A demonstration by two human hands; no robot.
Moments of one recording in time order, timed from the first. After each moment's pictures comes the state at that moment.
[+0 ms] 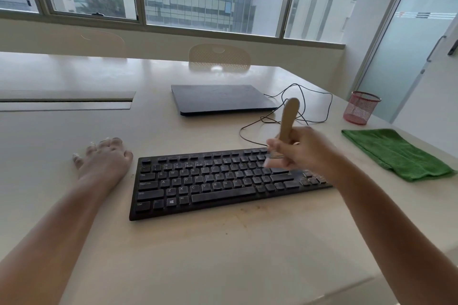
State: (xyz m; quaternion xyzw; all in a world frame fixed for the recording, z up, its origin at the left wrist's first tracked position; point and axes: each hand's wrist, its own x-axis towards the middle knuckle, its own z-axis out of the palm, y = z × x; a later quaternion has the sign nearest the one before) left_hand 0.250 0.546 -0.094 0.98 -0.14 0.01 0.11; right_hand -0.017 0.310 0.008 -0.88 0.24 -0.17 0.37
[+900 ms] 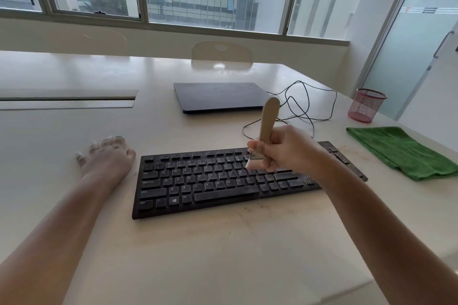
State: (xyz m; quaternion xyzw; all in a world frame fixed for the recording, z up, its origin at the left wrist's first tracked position) left_hand 0.246 0.544 -0.092 0.98 -0.14 0.01 0.11; right_hand 0.009 0.324 -0.007 -0.84 0.18 -0.08 0.50
